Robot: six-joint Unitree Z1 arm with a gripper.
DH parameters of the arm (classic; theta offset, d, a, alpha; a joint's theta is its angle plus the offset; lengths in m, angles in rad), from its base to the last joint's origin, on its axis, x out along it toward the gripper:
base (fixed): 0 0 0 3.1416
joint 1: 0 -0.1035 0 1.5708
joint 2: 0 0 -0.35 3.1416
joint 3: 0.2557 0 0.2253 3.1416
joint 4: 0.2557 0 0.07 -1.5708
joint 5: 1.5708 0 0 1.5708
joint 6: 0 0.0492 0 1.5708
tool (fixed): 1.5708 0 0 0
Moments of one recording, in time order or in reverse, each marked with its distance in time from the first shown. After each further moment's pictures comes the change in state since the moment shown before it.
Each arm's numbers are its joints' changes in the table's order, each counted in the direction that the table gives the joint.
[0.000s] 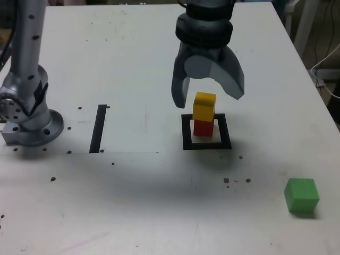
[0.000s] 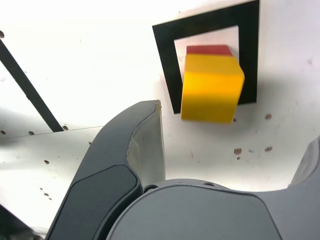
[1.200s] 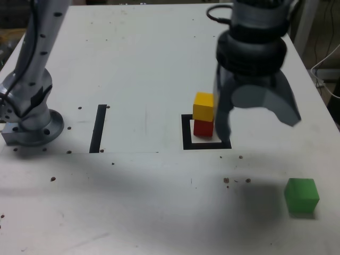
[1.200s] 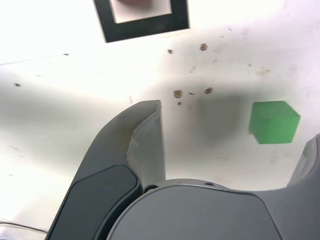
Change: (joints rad) arm 0.237 0.226 0.456 0.169 -0.017 -0.331
